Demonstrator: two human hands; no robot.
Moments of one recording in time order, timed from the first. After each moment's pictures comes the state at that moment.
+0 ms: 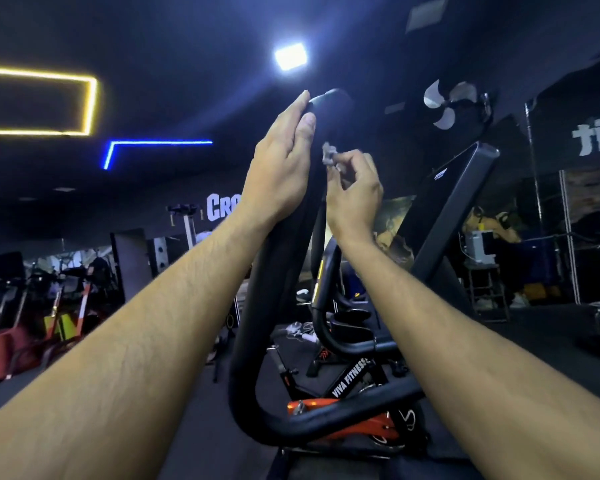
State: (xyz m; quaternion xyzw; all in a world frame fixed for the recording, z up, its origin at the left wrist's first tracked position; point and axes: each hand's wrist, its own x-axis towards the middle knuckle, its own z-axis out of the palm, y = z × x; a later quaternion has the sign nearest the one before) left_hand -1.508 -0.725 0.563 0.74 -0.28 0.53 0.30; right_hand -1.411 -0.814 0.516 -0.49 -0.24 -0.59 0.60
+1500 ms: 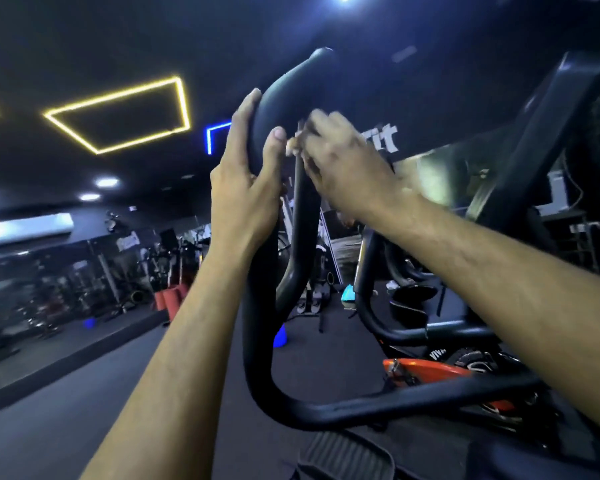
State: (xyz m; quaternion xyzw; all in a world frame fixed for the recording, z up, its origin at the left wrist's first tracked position) left_hand -1.522 -0.750 0.545 0.75 -0.13 0.60 0.22; right_hand -1.390 -0.851 0.546 -0.57 -0.43 -0.65 0.26
